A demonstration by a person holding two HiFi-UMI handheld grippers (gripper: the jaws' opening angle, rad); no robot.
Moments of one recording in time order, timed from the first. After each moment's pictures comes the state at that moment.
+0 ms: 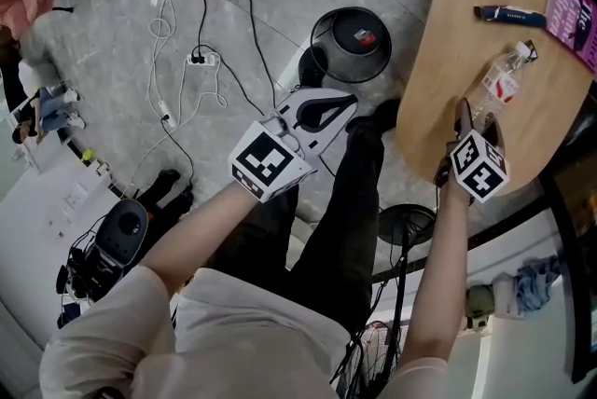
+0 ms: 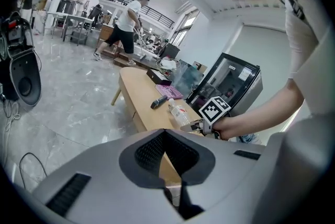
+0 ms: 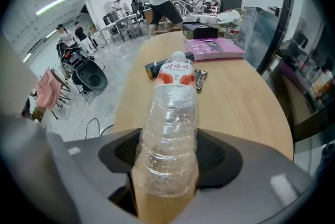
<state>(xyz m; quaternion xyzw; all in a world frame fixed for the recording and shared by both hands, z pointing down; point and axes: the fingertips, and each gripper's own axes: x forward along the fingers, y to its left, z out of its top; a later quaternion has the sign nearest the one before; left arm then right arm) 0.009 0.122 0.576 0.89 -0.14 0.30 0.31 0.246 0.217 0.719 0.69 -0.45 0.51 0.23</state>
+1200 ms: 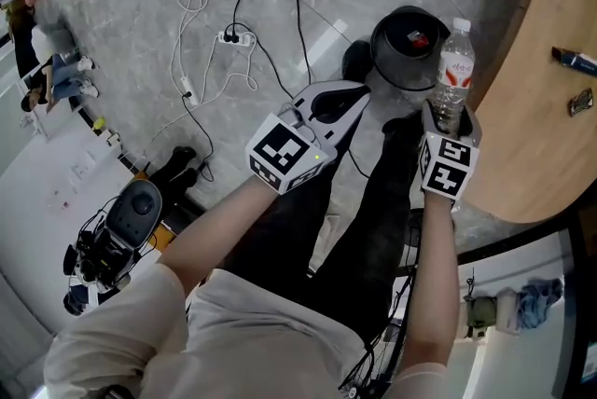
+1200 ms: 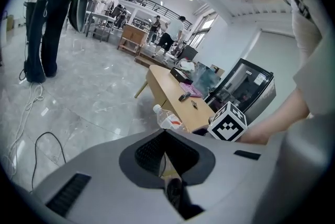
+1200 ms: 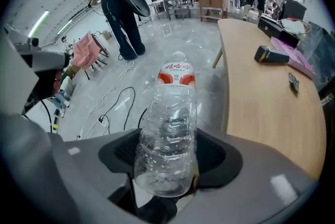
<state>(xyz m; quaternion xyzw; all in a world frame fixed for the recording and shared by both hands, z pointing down) -0.122 0.079 0.628 0.86 -0.21 0.31 0.35 0.008 0.155 0.759 0.53 -0.60 0.49 0.33</state>
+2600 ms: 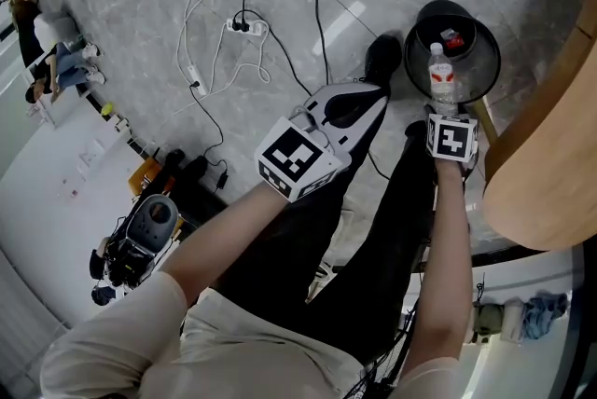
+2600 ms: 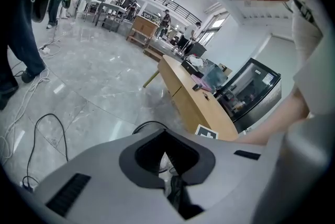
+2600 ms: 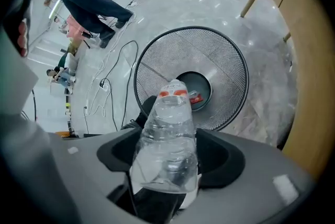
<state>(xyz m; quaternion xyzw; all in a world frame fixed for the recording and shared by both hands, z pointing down) -0.175 0.077 0.710 0.83 -0.22 0.32 0.40 -0.081 0.224 0.928 0.37 -0.55 0.60 0.45</state>
